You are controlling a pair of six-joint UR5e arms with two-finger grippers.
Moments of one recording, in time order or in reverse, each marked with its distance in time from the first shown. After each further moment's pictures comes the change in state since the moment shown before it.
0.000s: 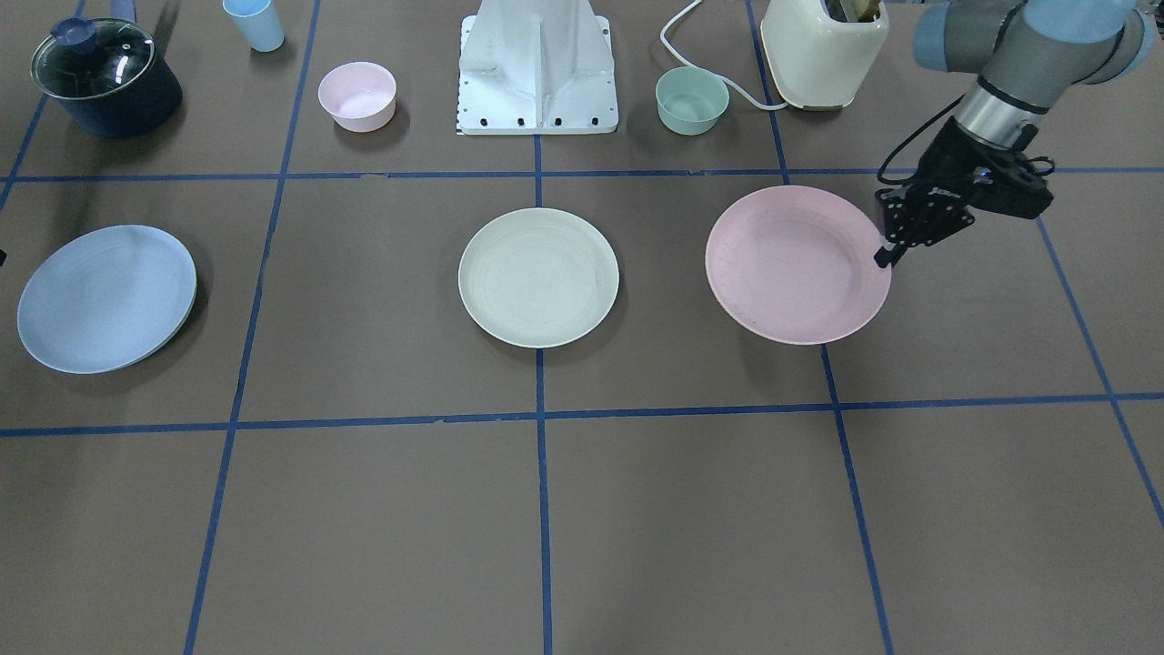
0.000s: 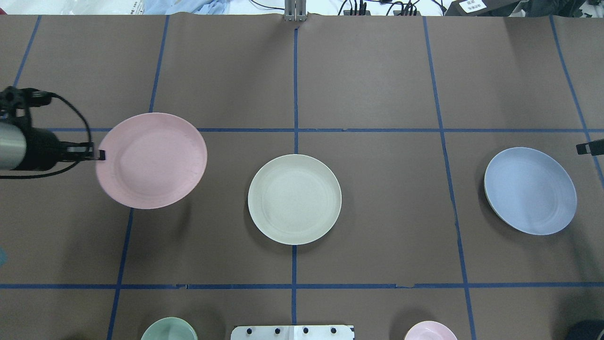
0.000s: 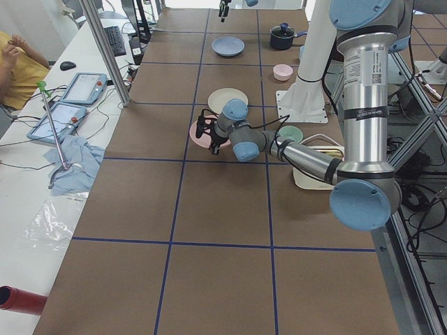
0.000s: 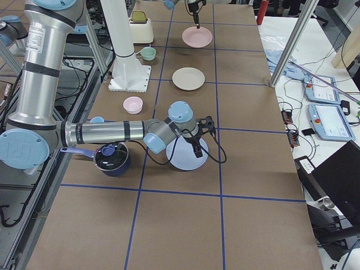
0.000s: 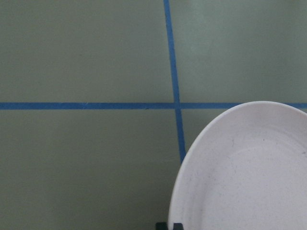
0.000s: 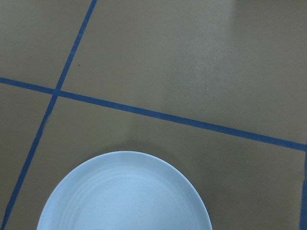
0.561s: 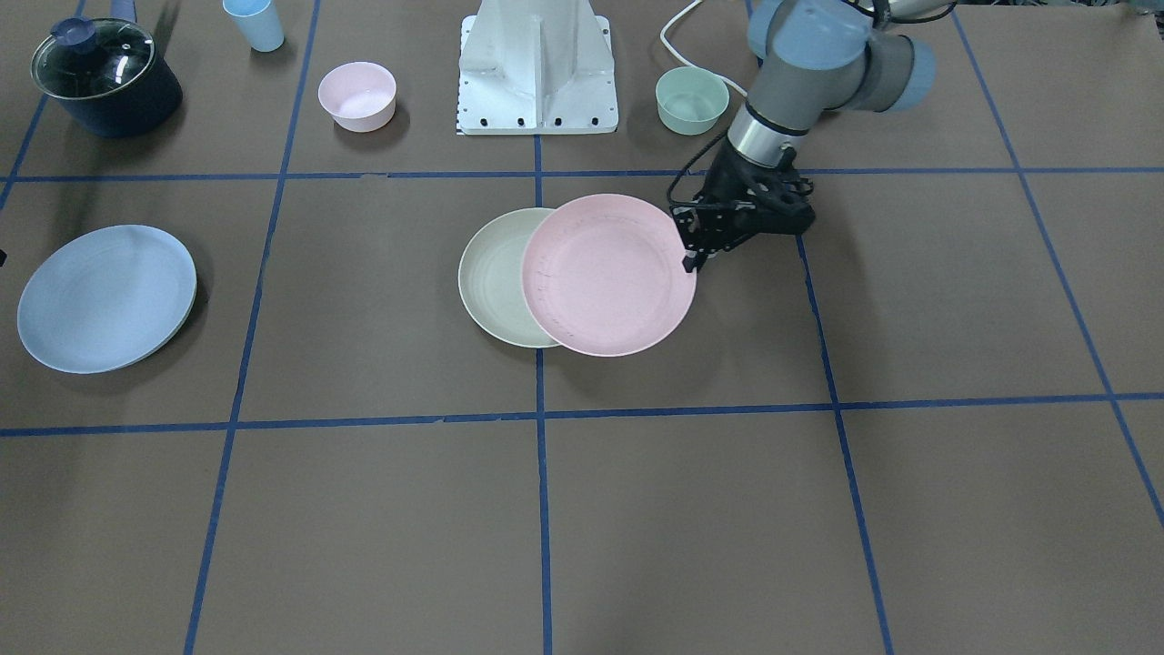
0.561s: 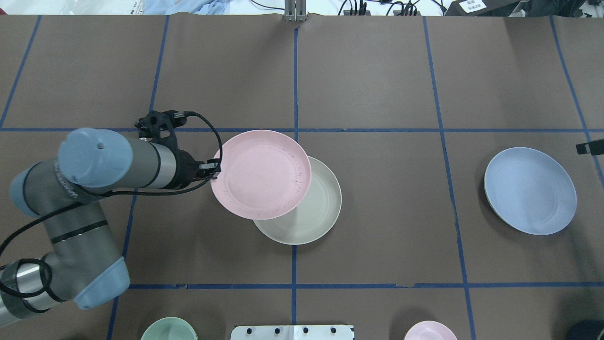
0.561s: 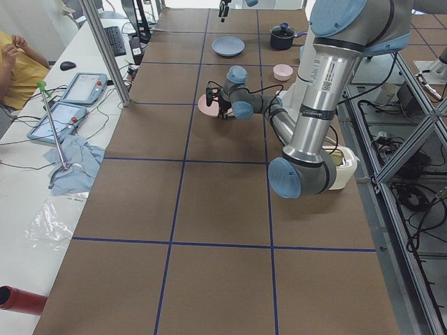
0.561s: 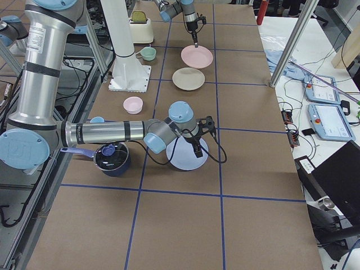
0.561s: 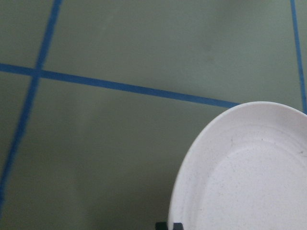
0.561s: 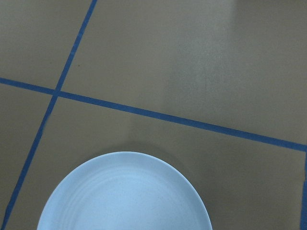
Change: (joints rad) left arm 0.262 -0.366 0.089 0.230 0.158 -0.256; right arm 0.000 0.001 -0.001 0.000 -0.001 0.000
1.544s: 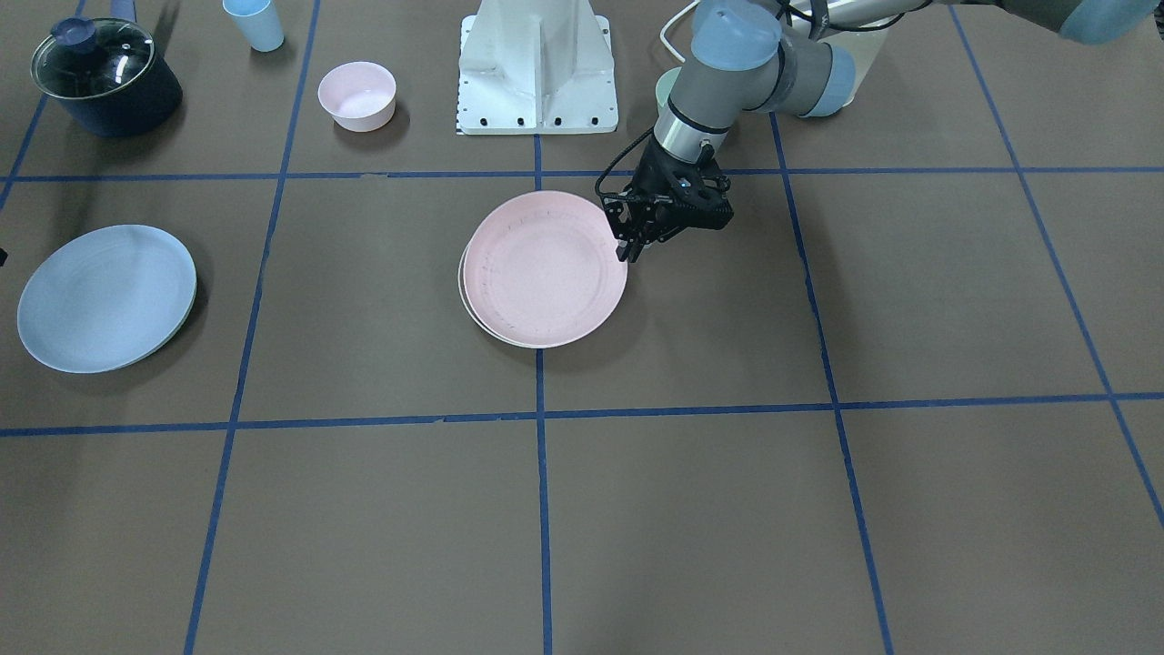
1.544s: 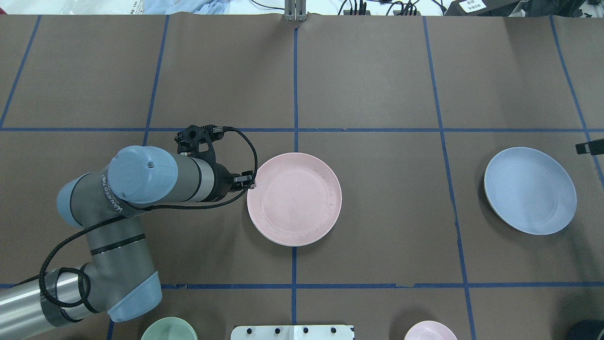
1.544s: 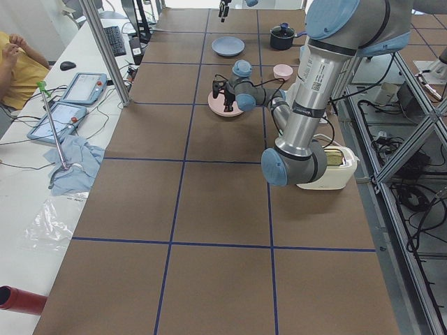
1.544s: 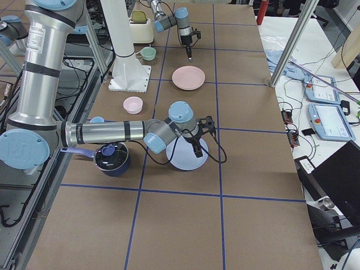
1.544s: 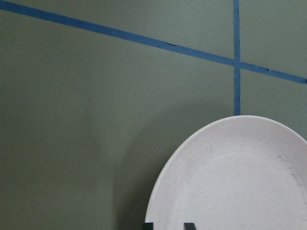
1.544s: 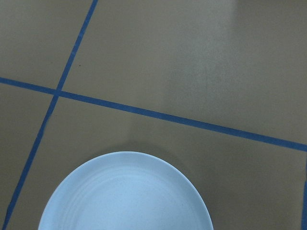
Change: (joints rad) left arm 0.048 -0.076 0.043 0.007 0.044 0.026; right arm 0.000 0.000 -0.001 -0.001 0.001 0.002
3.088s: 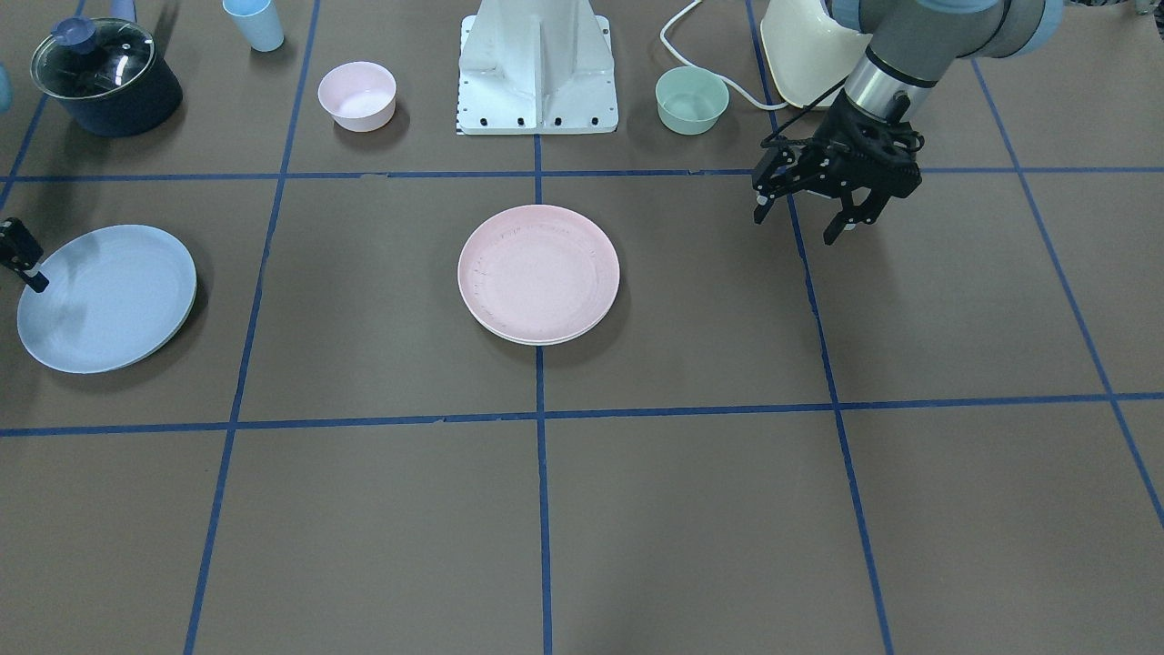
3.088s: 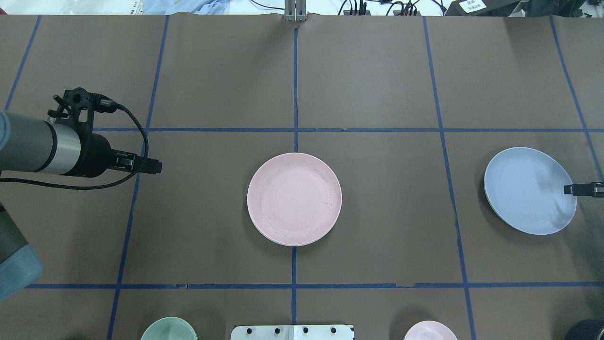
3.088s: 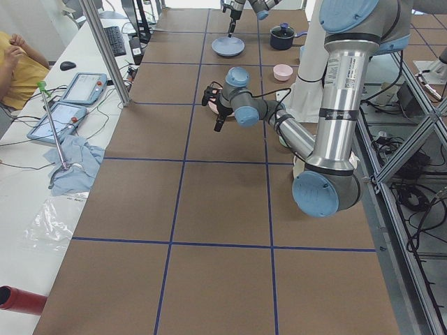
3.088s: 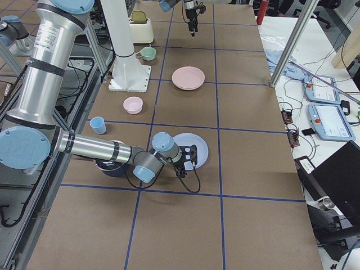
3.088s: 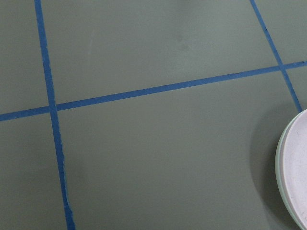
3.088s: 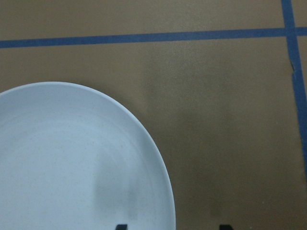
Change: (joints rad) left arm -0.231 0.333 -0.244 0.000 -0.199 0.446; right arm -0.237 -0.081 -0.296 0.473 -0.204 0.407
